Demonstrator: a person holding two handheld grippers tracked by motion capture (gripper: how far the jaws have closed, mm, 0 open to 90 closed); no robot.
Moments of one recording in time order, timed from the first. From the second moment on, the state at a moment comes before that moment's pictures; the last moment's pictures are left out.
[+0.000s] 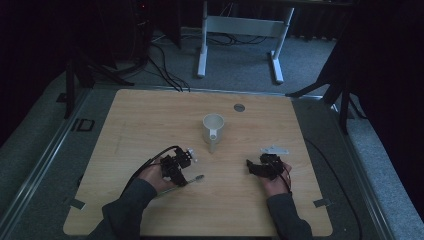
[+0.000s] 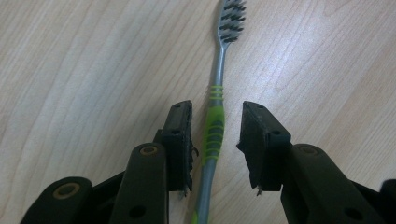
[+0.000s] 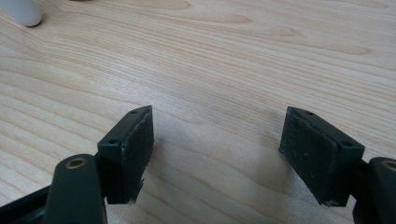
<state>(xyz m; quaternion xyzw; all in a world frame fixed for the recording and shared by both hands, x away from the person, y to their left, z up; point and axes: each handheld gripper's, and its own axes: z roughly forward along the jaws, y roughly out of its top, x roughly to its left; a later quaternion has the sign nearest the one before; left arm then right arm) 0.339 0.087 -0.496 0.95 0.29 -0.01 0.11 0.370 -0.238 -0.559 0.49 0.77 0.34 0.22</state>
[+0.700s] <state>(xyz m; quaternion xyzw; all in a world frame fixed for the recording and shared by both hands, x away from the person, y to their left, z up) 0.337 0.085 -0.511 0.95 0.29 -0.02 0.08 0.370 -0.238 -0.559 0.49 0.77 0.34 0.22</state>
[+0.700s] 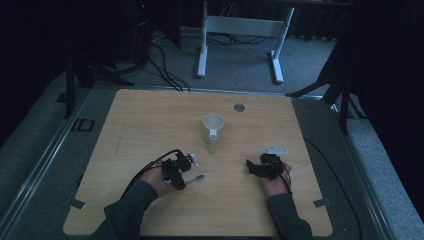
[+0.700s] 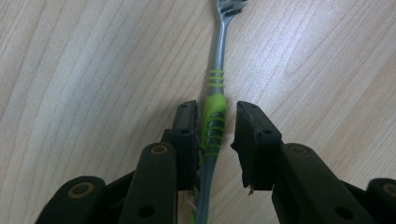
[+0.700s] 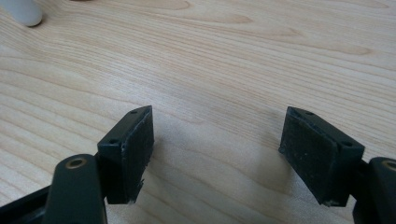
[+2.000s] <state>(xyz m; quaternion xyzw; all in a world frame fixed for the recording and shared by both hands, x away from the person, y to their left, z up) 0.337 0.088 -0.512 0.96 0.28 0.00 0.07 0.370 -0.238 -0.559 0.49 0.77 0.34 0.22</state>
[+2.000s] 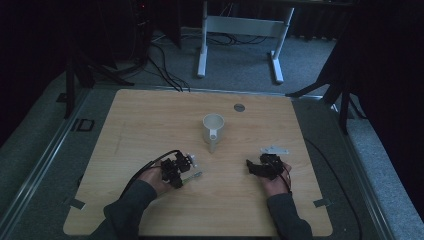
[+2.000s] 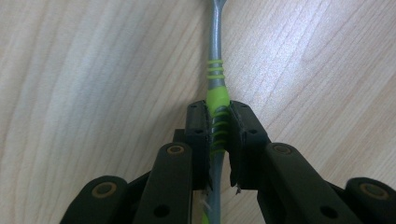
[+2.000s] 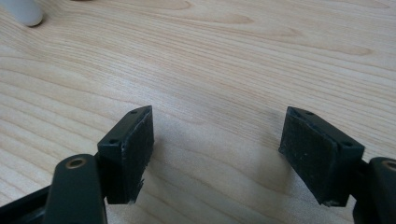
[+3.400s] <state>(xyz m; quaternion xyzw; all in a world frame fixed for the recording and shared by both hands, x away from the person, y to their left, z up) 0.346 0.109 -0.471 0.92 0.34 0.03 0.17 0.370 -0.238 -0.559 0.49 0.77 0.34 0.22</state>
